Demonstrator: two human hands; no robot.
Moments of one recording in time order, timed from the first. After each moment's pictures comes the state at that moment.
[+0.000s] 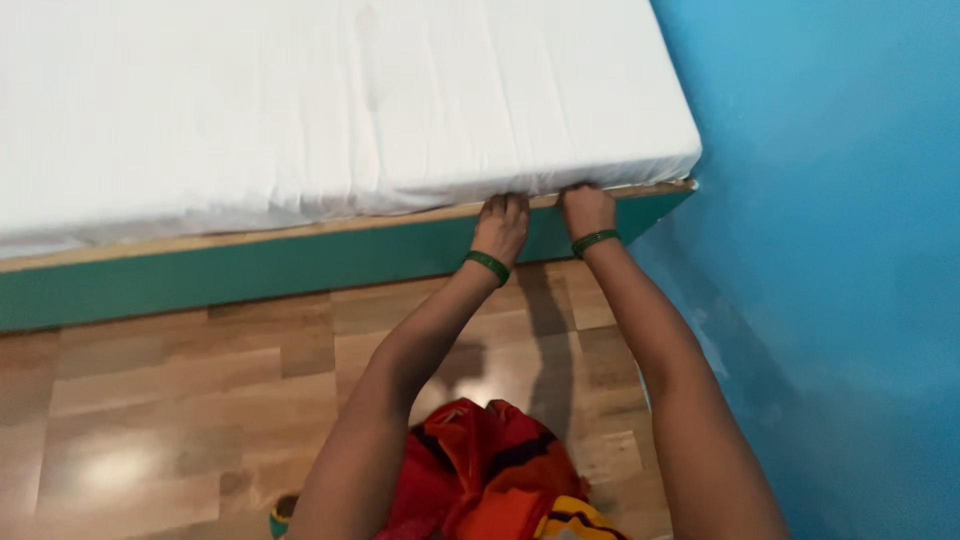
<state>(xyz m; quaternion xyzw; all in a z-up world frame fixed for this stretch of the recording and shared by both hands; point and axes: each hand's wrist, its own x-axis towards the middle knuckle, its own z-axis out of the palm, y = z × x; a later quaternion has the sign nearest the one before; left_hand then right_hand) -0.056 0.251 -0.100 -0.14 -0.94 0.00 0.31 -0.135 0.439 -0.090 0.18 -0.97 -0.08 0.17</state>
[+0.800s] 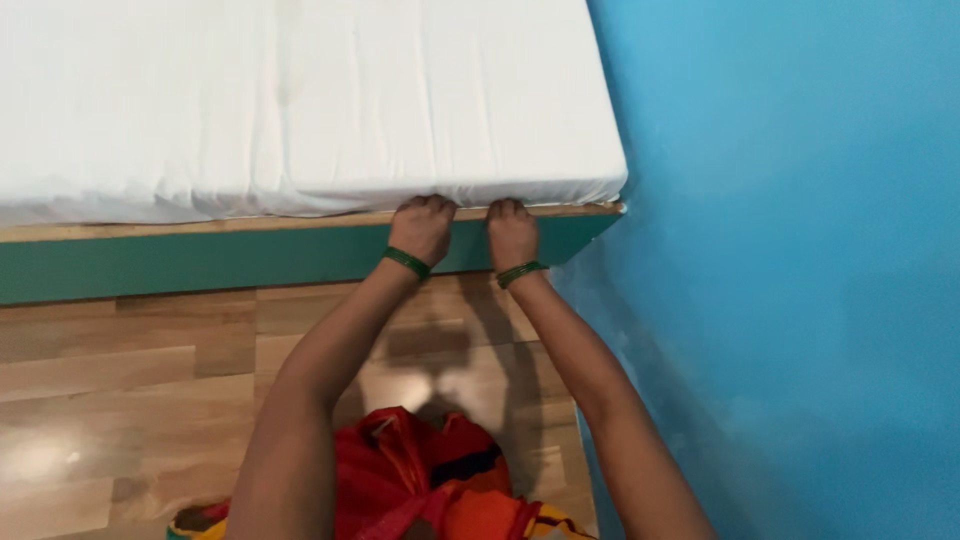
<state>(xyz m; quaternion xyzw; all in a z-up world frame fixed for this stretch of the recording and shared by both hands) -0.064 0.247 -0.057 -0.13 -0.95 -0.15 0.24 -0.108 0.440 -0.087 0.24 -0.93 -0.05 0.27</state>
